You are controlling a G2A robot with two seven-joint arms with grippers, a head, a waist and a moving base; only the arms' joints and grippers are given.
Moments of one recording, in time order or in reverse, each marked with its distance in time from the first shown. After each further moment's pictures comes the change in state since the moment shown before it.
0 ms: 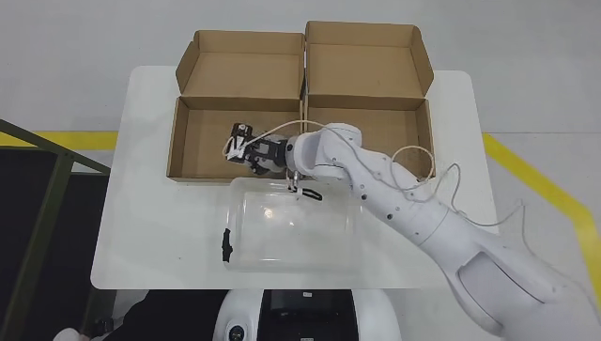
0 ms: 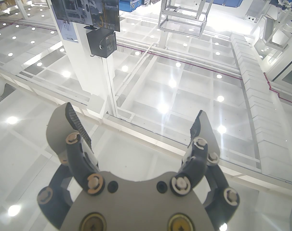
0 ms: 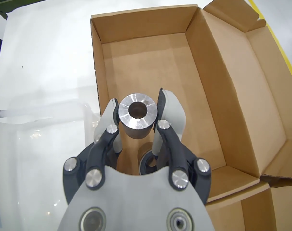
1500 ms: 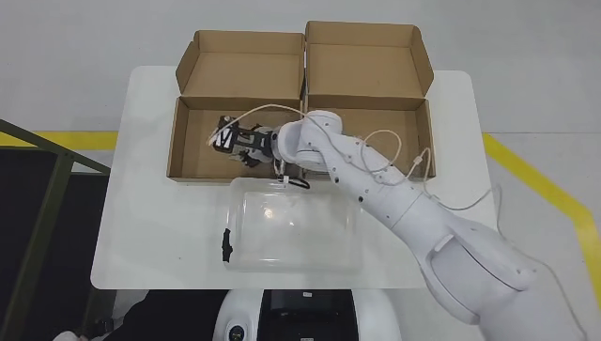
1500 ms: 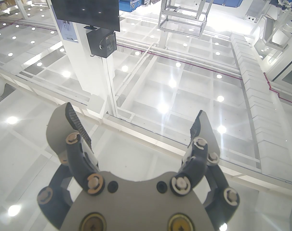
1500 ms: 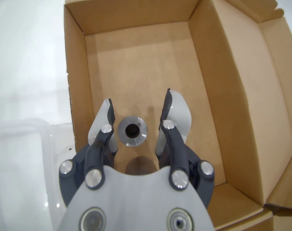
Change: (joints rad) left arm 0.000 0.000 0.000 0.000 0.000 0.000 0.000; right arm 0.080 -0.150 0.004 0.255 -0.058 -0.079 -0.037
